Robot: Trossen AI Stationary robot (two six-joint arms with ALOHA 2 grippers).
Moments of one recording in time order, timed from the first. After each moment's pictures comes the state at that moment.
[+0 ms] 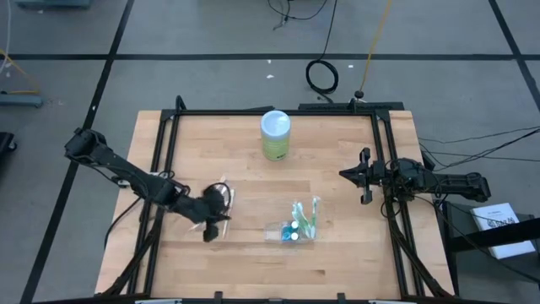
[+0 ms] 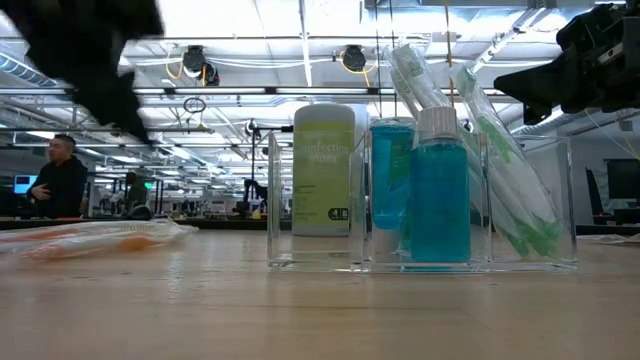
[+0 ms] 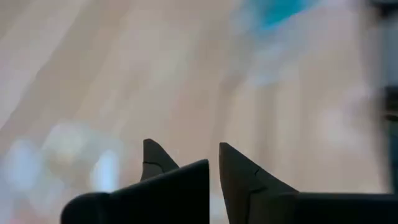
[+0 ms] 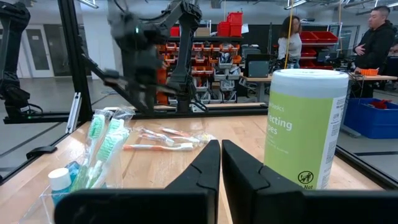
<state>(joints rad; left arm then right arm) -0.47 1.18 0.65 -0.30 -0.24 -0.70 -0.04 0.01 0.02 0.07 0.02 0.01</state>
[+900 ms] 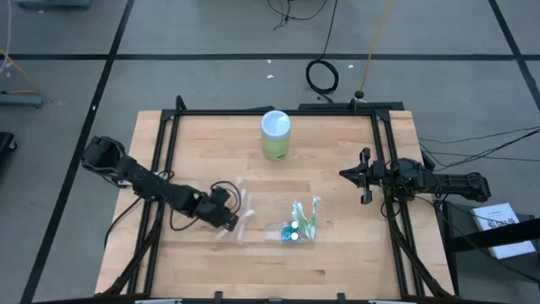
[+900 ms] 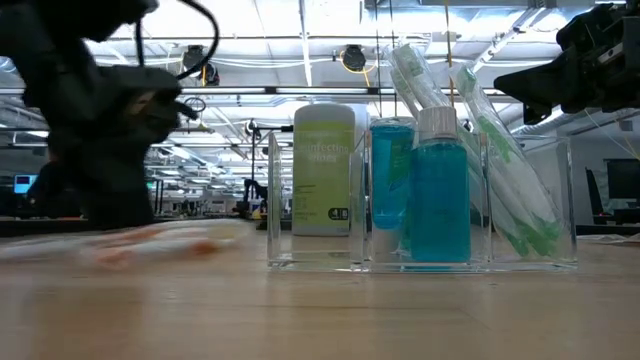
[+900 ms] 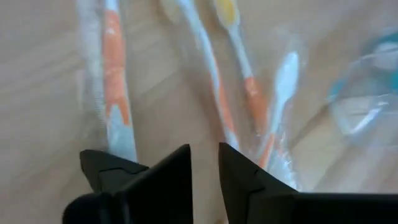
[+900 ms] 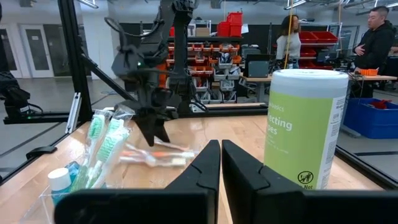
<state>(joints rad) -0.40 1.46 0.61 -0.16 -0.24 -1.33 -0.04 0.01 0.02 0.07 0.02 0.01</state>
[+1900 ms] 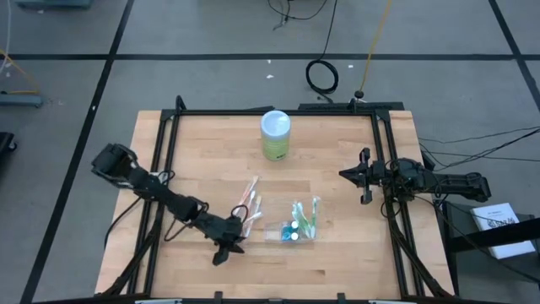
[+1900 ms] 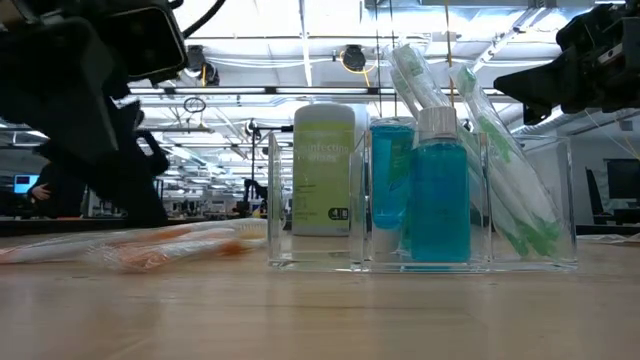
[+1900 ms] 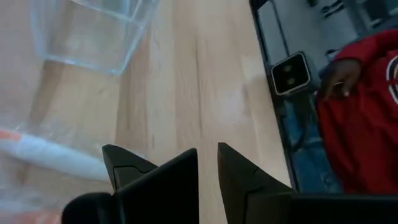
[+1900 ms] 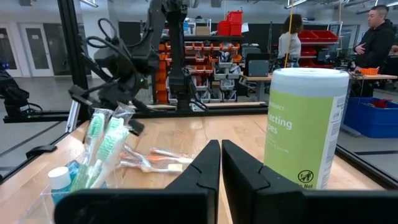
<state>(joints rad) -0.50 1.62 0.61 0.44 0.12 -0.68 -0.04 0.01 0.02 0.07 0.02 0.01</state>
